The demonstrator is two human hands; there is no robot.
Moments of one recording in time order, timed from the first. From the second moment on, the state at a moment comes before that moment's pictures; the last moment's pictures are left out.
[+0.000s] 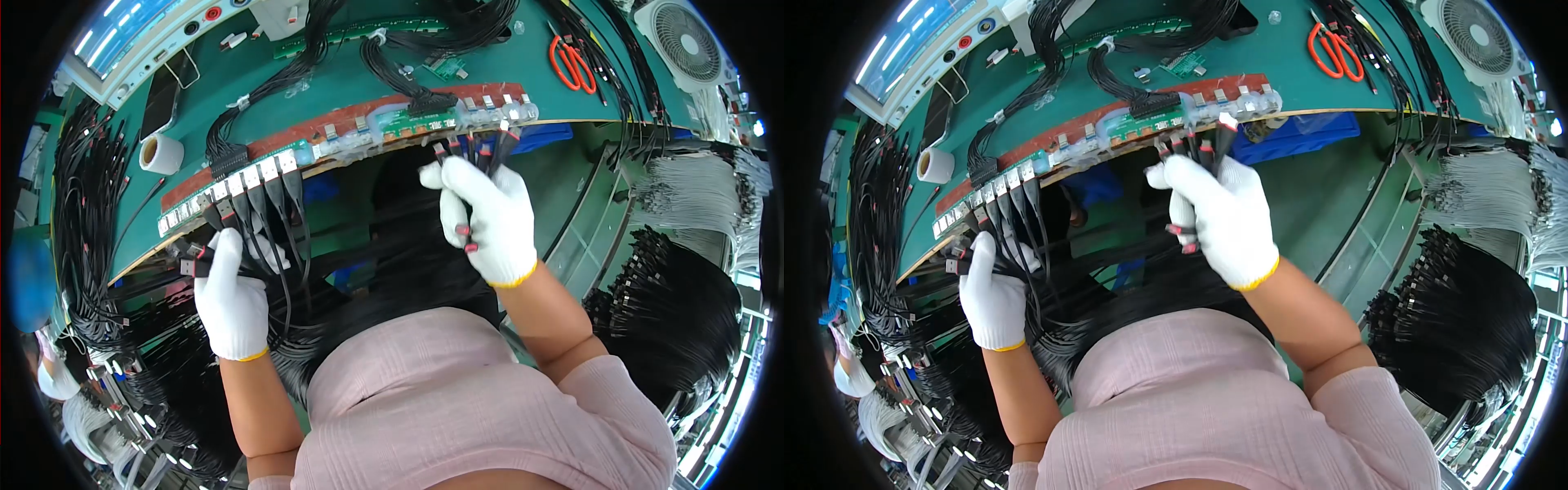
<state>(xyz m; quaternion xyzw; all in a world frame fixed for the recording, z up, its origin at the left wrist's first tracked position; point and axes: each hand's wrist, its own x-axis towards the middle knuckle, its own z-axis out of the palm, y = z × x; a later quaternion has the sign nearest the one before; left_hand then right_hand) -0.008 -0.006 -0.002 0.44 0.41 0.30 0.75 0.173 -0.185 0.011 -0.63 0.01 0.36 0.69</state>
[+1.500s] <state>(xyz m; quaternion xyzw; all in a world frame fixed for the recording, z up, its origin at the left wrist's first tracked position) -0.081 0.042 0.028 0.63 0.37 0.43 0.54 0.198 -0.200 -0.003 -0.61 -0.07 0.26 0.75</state>
